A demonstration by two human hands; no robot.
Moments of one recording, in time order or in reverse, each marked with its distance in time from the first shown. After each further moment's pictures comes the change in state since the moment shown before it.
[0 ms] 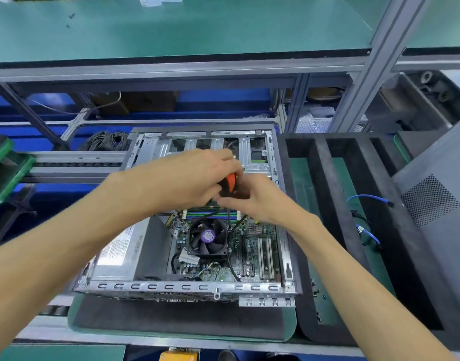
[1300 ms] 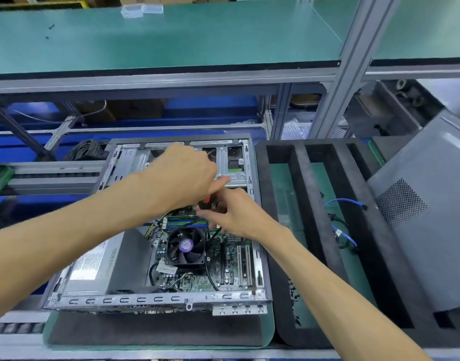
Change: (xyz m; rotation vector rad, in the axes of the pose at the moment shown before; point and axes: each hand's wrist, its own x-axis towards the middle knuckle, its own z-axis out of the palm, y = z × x) left_hand 0.045 0.021 -0.005 0.571 0.032 -0.206; right_hand -0.009 0.016 0.002 -0.079 0.020 -0.016
